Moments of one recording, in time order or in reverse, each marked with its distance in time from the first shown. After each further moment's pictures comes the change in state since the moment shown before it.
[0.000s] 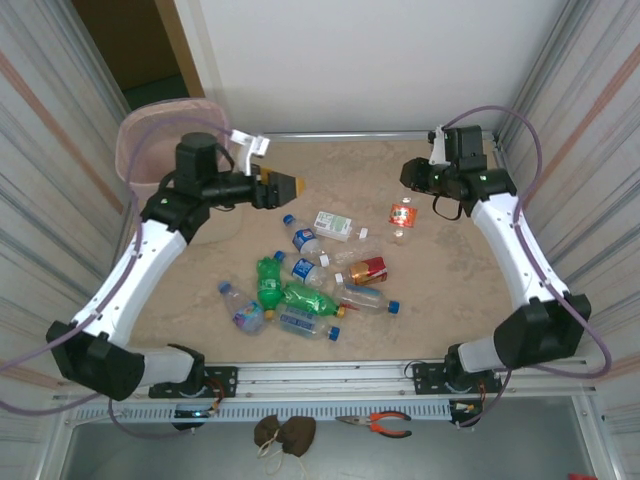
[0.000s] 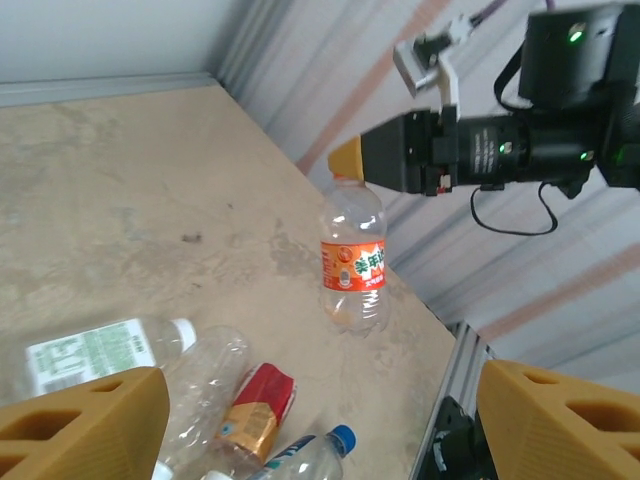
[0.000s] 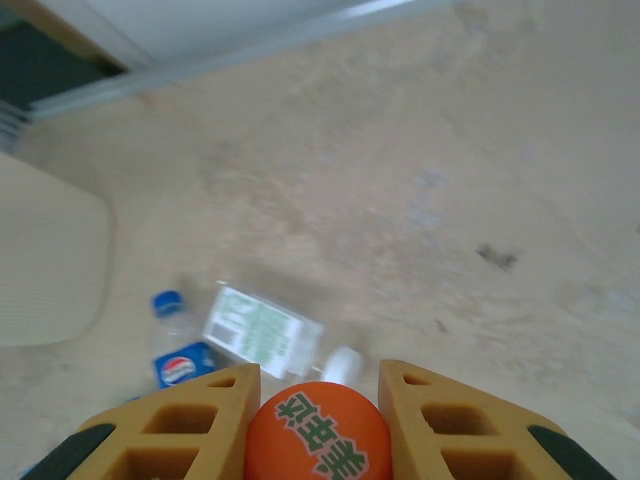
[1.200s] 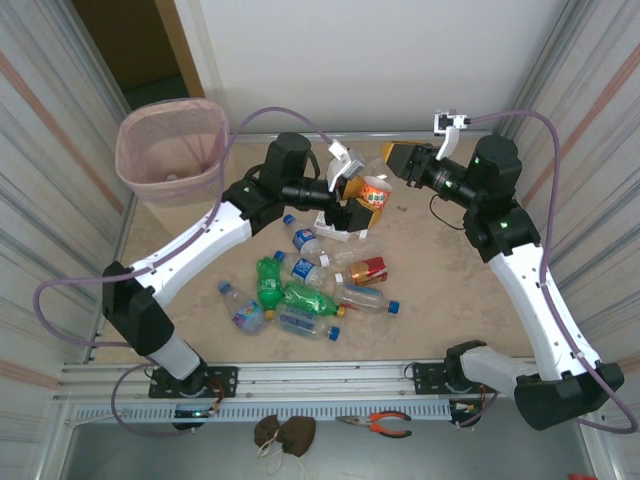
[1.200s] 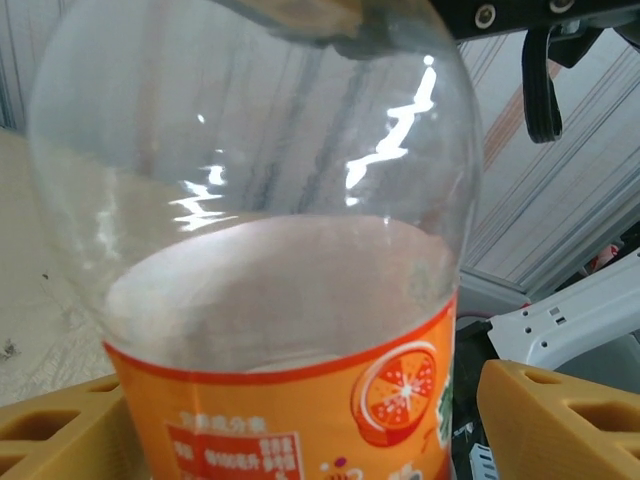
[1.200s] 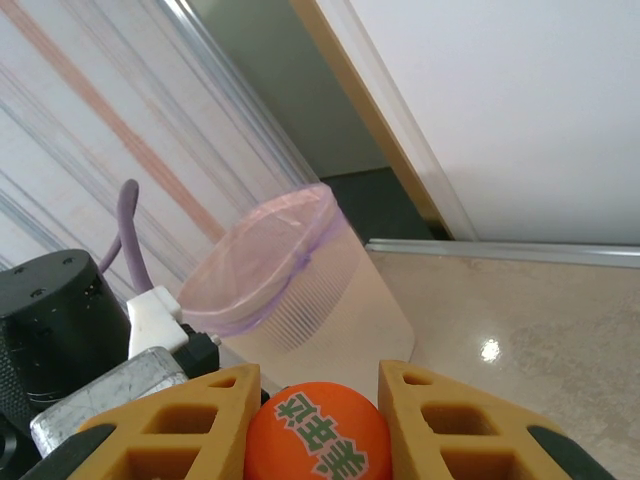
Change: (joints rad) left arm -0.340 0.296 0.212 0.108 0.037 0.245; right arm 0.096 -0.286 -0.125 0.489 -0.296 0.185
